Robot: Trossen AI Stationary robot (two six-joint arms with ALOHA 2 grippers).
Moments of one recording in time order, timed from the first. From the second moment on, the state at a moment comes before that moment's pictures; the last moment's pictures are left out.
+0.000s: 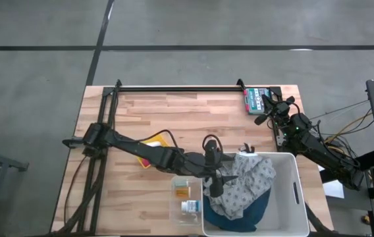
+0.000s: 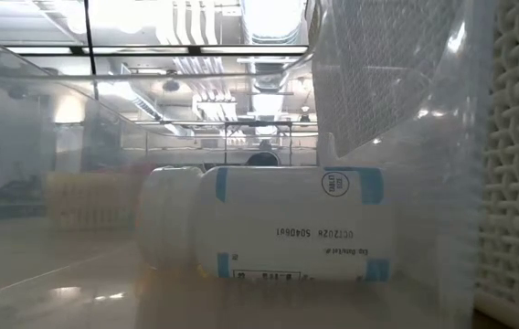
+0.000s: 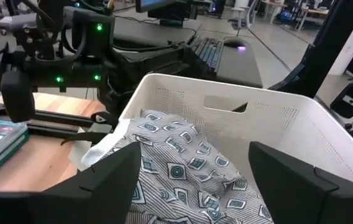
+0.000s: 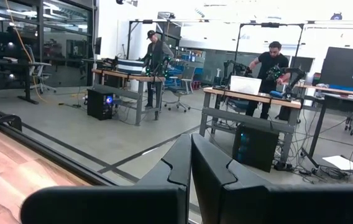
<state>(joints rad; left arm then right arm) -0.30 2.01 1.74 0.03 -0.32 -0.21 -0.66 0.08 0.01 0.24 0.34 -0.16</state>
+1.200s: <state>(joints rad) -0.14 1.98 1.74 -0.14 -0.26 0.11 -0.66 0.08 0.01 0.24 0.34 -0.16</state>
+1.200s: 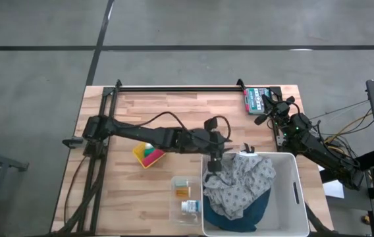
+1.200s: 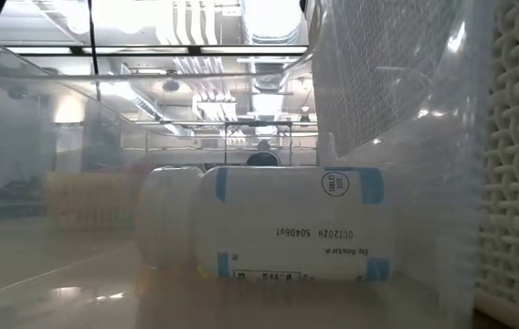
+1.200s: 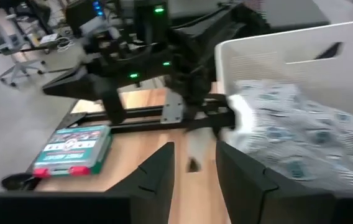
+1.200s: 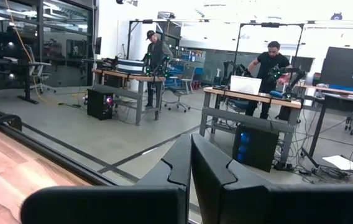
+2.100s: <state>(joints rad) -0.02 2.03 1.74 -0.12 -0.13 0.09 -0.66 0.08 0.01 0.24 0.34 -0.16</state>
